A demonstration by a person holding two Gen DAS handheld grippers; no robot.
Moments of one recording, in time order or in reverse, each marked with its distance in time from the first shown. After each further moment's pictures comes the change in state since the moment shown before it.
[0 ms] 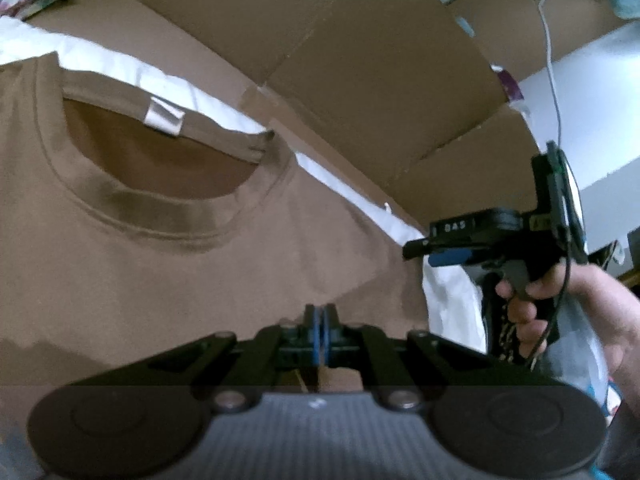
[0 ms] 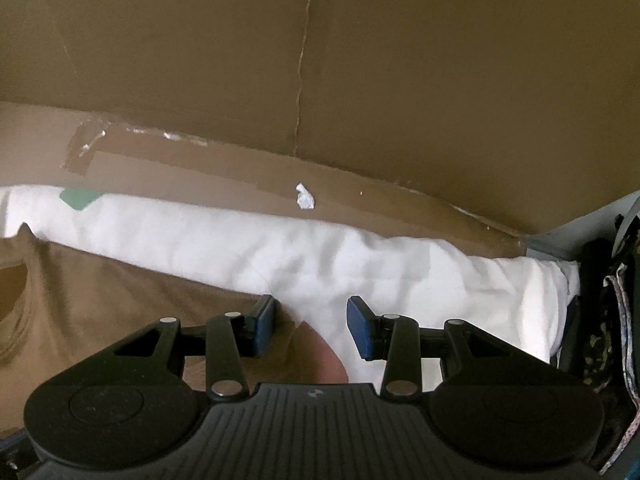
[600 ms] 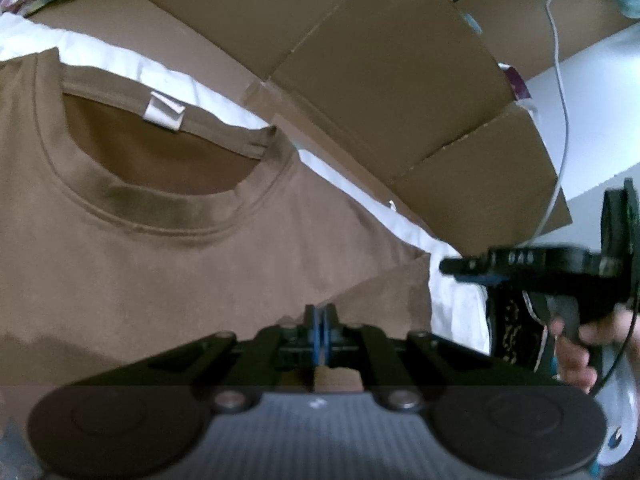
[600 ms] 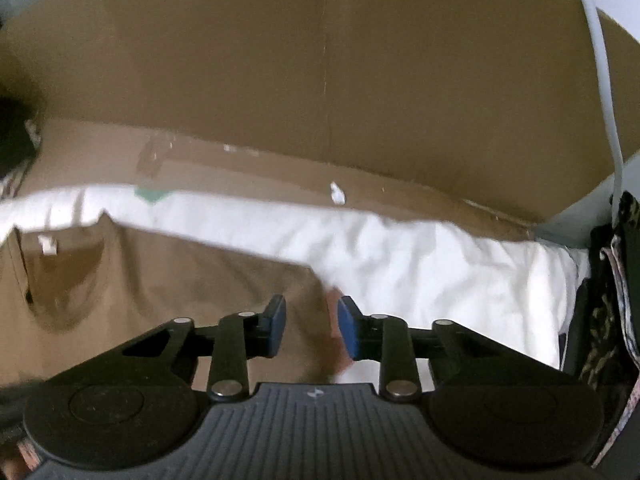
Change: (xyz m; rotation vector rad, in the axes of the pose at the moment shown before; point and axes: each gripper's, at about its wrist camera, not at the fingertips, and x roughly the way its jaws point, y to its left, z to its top) left arm 0.003 -0.004 0.000 -0.006 0.010 0.024; right arm -0.042 -0.012 -0.030 -0.024 -0.057 0.147
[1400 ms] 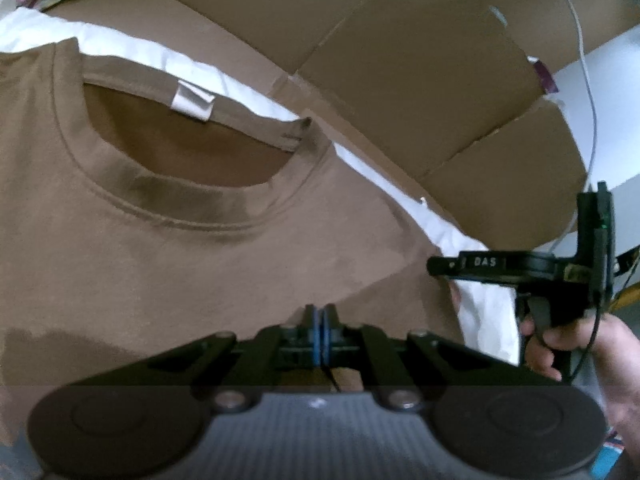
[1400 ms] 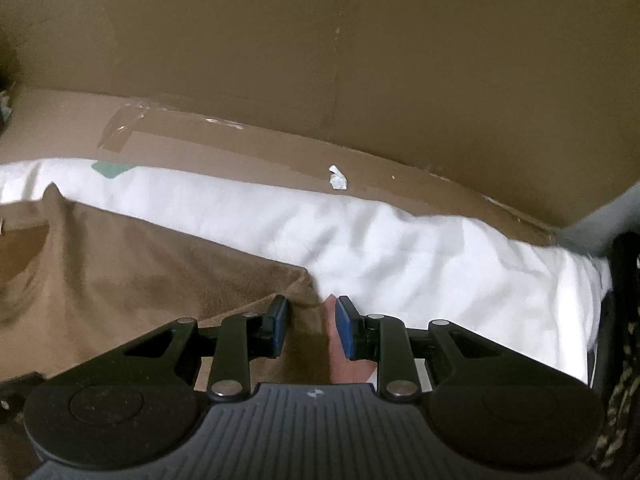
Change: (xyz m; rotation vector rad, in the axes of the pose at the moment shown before) left arm 0.012 0.010 -0.002 0.003 0.011 0.081; right arm 0.055 0.010 -0.005 -0.033 -0.034 -0.064
